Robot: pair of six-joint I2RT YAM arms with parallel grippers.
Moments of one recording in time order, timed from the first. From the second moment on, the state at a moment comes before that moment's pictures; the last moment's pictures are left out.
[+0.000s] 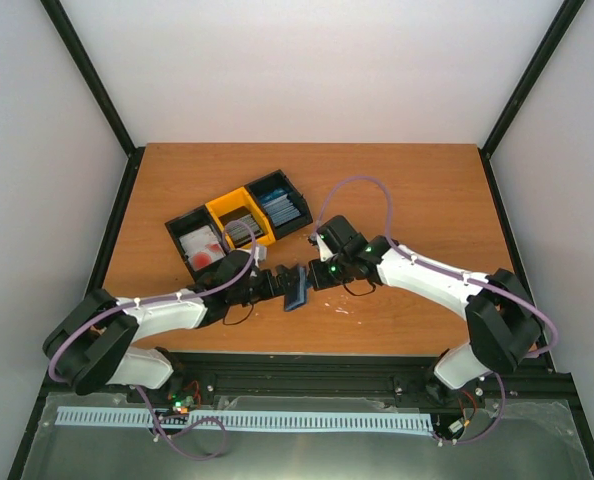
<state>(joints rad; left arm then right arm) -0.70 1.34 0.43 0.27 0.21 -0.95 0.77 1.52 1.01 -0.51 -0.25 0.45</state>
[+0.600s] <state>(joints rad) -0.70 1.40 0.53 0.14 0.20 -0.86 0.77 1.47 1.01 -0.53 -0.24 0.45</state>
